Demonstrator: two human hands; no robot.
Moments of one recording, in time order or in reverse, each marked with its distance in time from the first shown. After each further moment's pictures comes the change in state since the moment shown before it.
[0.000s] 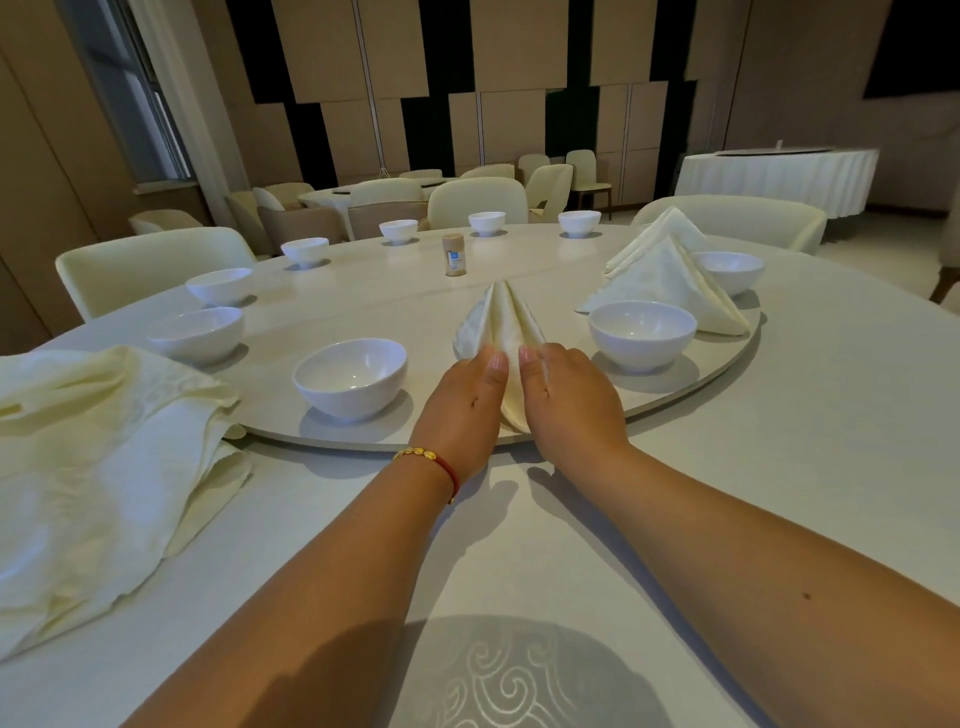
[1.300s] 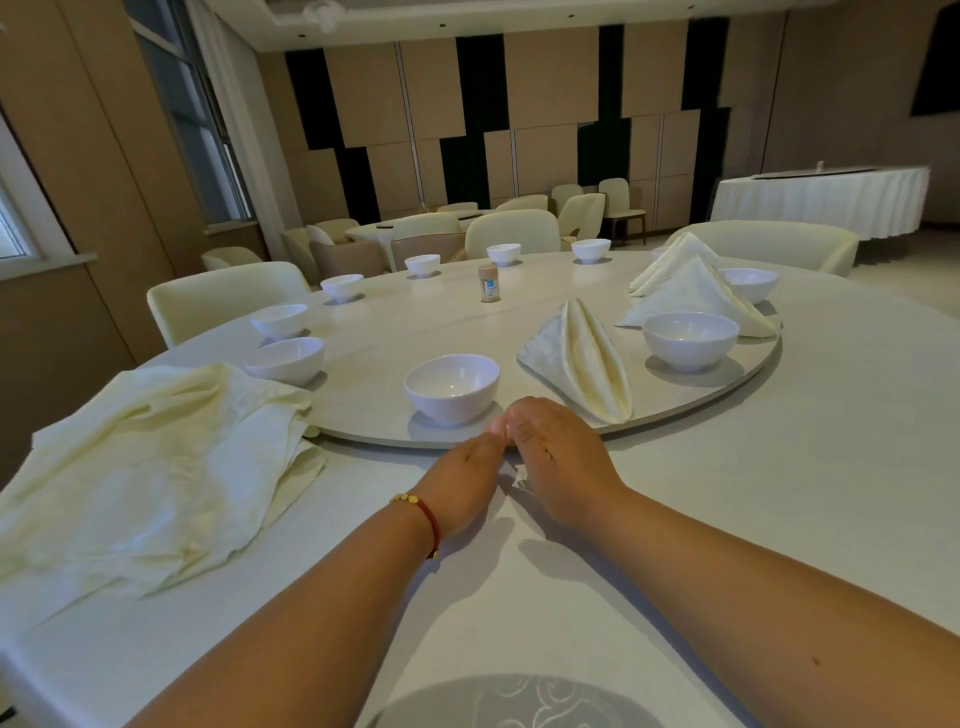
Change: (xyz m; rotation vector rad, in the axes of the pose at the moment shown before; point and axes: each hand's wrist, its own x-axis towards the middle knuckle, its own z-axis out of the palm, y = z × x) left_hand -0.077 0.013 -0.036 -0.282 -0.274 -0.322; right_hand -0.064 -0.029 -0.011 0.357 -0.126 -0.281
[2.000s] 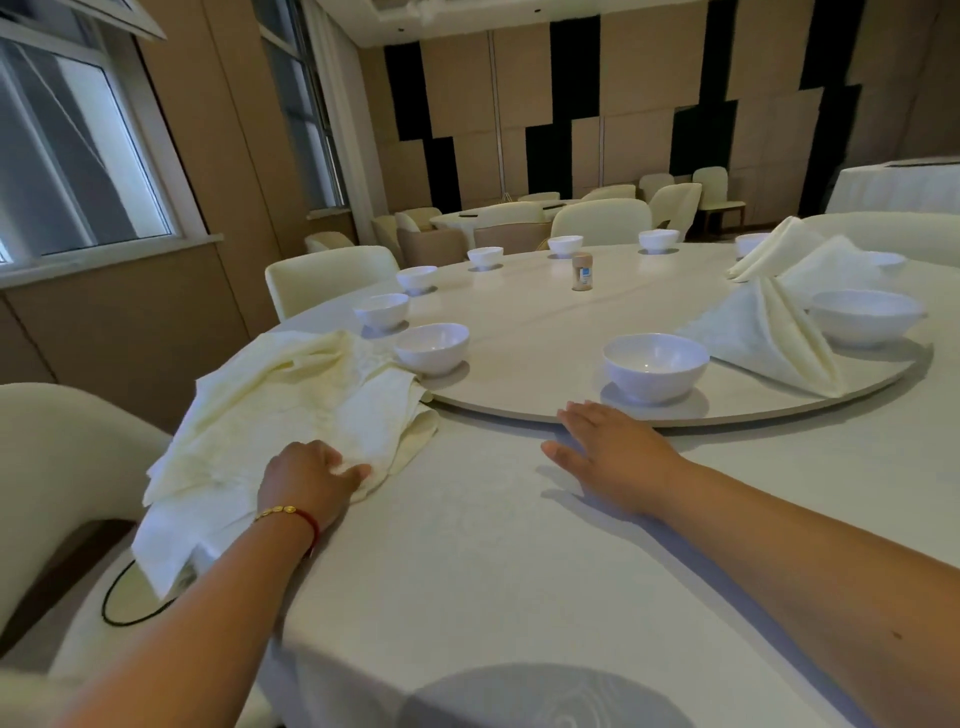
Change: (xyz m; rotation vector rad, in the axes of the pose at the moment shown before) left_hand -0.116 -0.085 -0.186 0.778 0.809 -0.434; right_hand 0.010 -0.032 0.029 -0.526 -0.576 -0.021
